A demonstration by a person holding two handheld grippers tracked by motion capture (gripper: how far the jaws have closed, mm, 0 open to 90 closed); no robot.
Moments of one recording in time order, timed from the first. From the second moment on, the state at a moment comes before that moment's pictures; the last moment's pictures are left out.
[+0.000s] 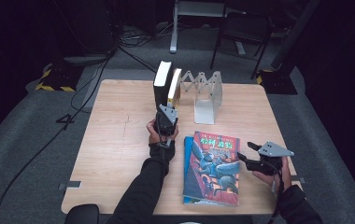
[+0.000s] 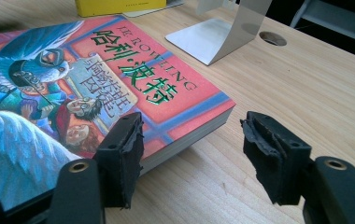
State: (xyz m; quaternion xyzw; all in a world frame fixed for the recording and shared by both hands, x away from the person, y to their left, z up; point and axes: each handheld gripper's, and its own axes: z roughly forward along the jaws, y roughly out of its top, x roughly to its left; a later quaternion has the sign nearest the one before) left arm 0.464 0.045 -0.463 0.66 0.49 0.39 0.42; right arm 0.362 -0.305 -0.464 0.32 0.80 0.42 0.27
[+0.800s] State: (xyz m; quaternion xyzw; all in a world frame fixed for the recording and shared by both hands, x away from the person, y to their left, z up) left arm 0.424 0.080 -0.472 0.69 0.43 0.30 0.50; right arm 0.360 -0.304 -0.464 0.32 0.81 0.42 0.27
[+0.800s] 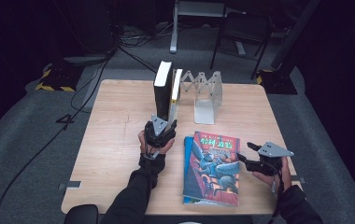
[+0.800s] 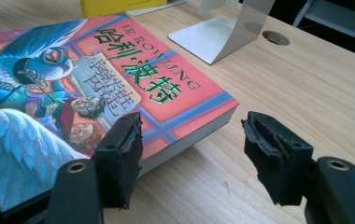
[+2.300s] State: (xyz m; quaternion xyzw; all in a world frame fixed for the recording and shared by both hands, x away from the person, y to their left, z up) left arm 0.475 0.062 -0.463 0.68 0.48 0.32 0.45; right arm 0.361 -0.304 -0.465 0.32 0.81 0.42 0.26
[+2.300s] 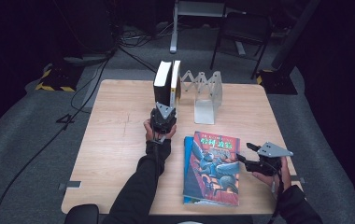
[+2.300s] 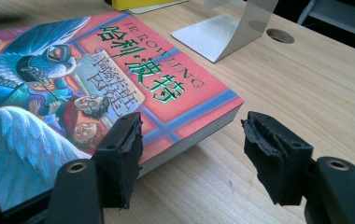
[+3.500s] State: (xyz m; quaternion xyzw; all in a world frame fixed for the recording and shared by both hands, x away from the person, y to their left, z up) left arm 0.423 0.071 -0.455 0.81 0.31 0.26 0.41; right arm 0.350 -0.306 -0.460 0.31 0.82 0.41 0.27
